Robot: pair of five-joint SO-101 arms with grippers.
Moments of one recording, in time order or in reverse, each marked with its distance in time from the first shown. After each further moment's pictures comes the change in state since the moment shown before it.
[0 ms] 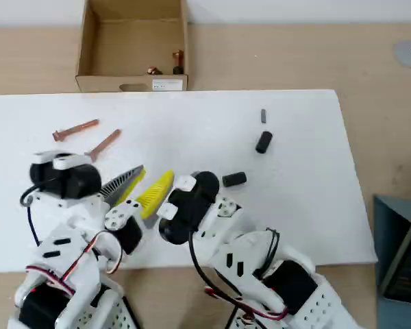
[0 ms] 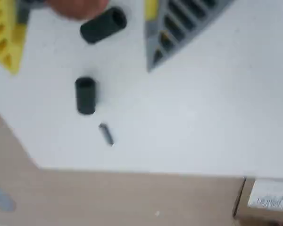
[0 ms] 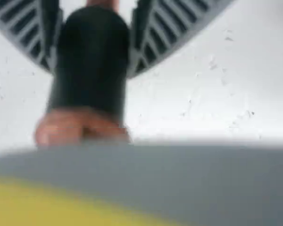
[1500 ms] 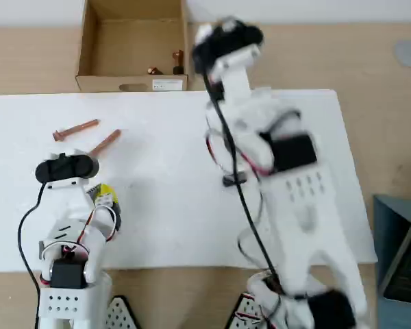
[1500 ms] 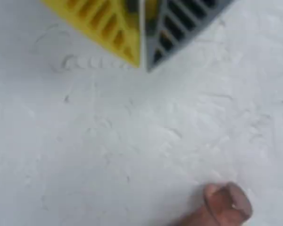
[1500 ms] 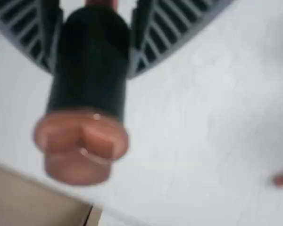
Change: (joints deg) left arm -25.8 0.3 30.3 -4.9 -10.3; right arm 27.7 65.8 -63.3 10.5 -4.3
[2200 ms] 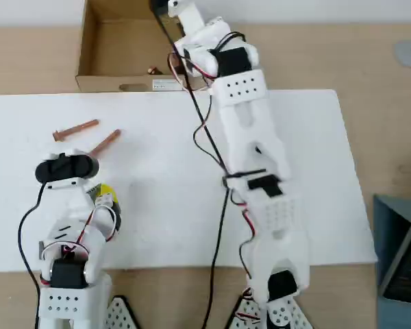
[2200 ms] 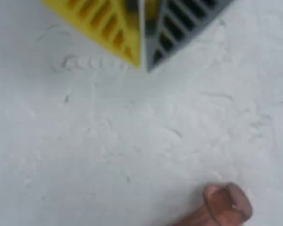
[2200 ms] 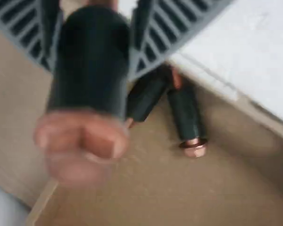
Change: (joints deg) left arm 0.0 0.0 0.0 0.0 0.0; right arm 0.0 63.5 -63.2 -5.7 11.6
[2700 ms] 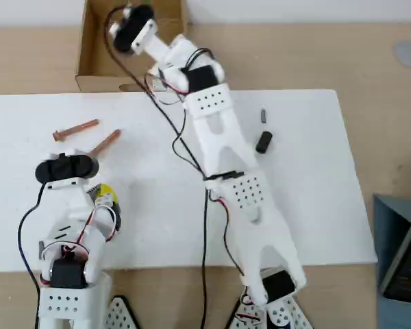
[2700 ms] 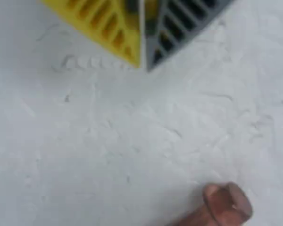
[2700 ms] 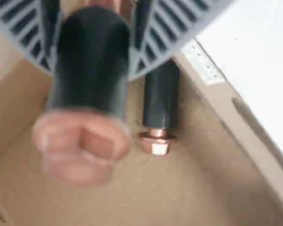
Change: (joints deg) left arm 0.0 0.0 0.0 0.0 0.0; right arm -5.0 27.1 -26.8 0.0 19.2
